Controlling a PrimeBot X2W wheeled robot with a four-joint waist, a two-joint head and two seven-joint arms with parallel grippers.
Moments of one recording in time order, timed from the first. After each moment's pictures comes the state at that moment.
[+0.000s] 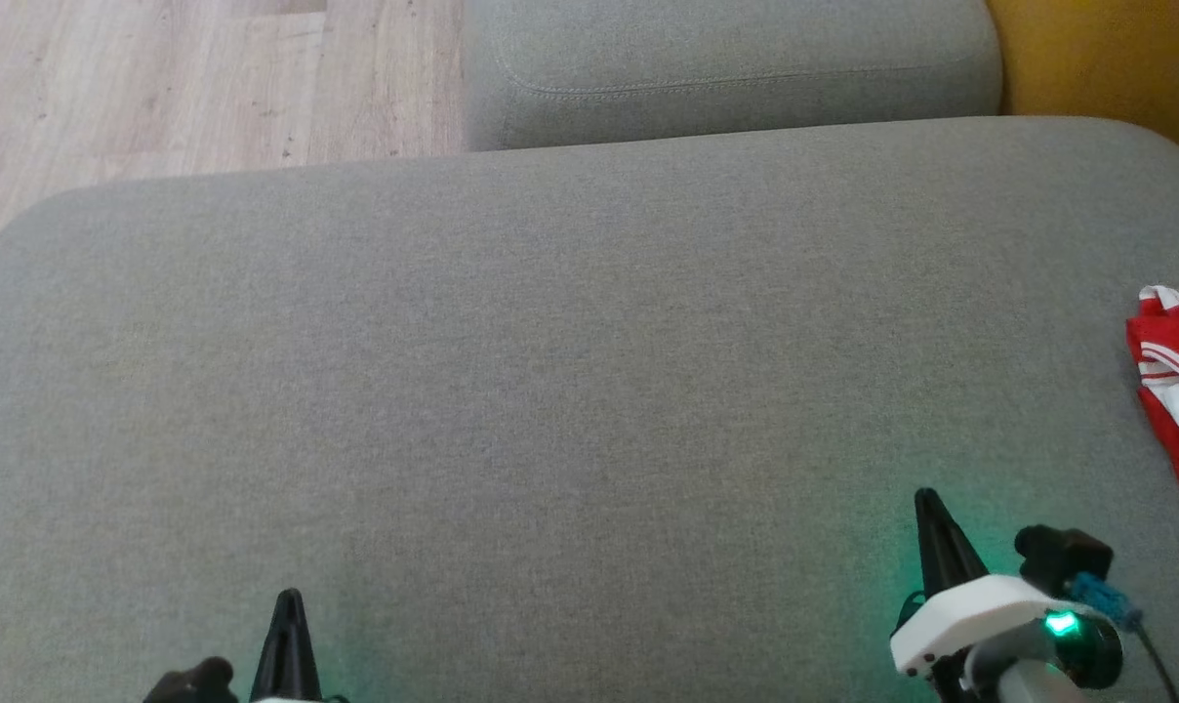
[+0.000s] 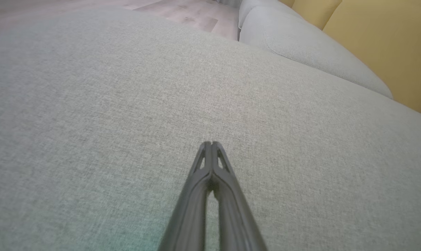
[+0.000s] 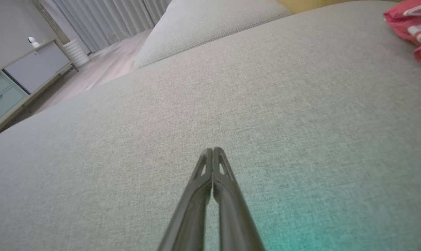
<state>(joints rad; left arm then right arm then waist) 0.06 0.05 -0.09 0.47 -0.43 -0.01 -0.21 -0.11 -0.04 0.05 0.66 0.32 0.13 -0.21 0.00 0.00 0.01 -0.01</state>
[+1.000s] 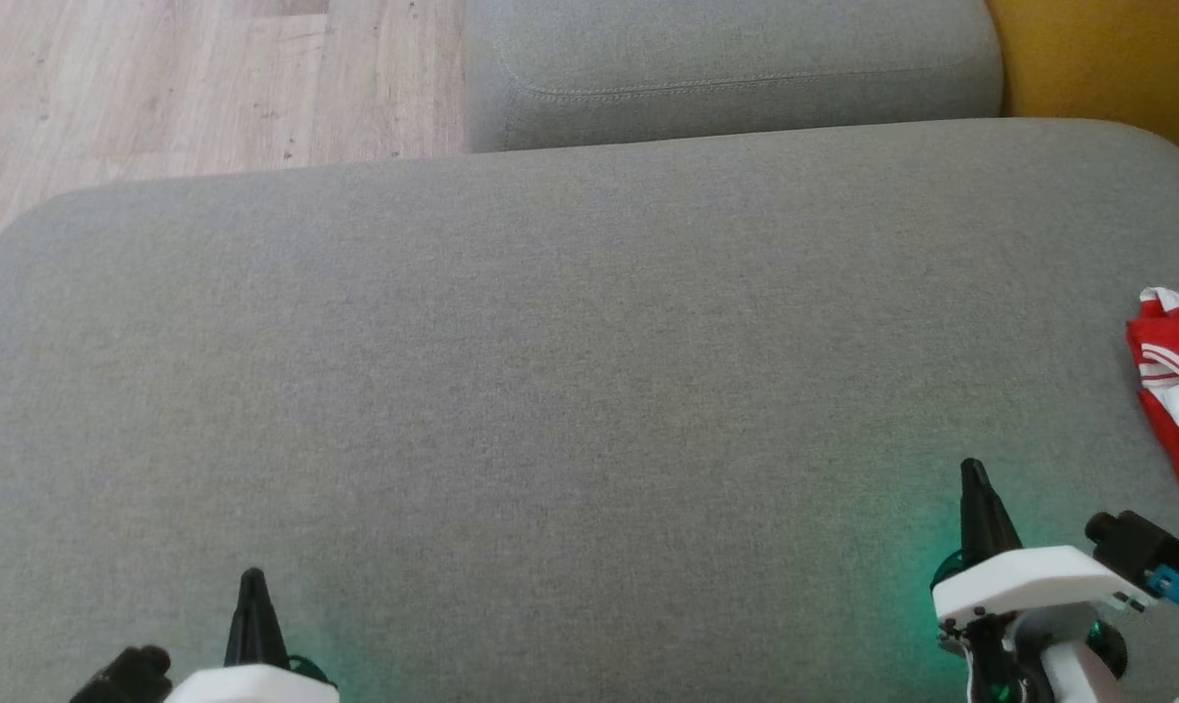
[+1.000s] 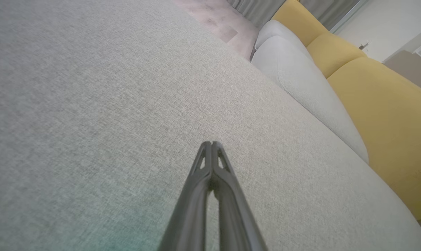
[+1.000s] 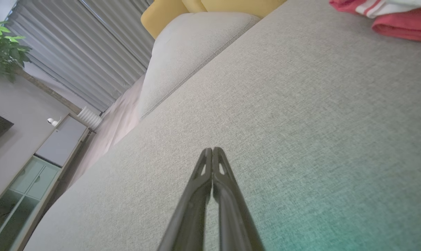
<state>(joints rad) 0.04 0.05 -0.04 0.42 -0.74 -0.04 -0.12 -0.11 -0.04 0.00 0.56 0.66 0.13 -0.12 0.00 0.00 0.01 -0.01</state>
